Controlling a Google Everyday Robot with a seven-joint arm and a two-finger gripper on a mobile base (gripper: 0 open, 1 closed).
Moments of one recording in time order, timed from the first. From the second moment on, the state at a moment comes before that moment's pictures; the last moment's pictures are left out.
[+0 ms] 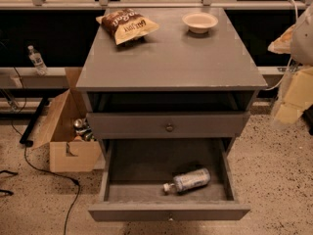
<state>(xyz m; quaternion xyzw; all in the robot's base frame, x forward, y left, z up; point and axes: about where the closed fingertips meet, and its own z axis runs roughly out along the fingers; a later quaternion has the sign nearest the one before) 0.438 -0.216 0.977 -0.60 0.78 -0.04 0.16</state>
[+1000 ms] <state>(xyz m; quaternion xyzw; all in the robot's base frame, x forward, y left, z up) 0.460 -0.184 0.913 -0.63 0.75 0.03 0.19</state>
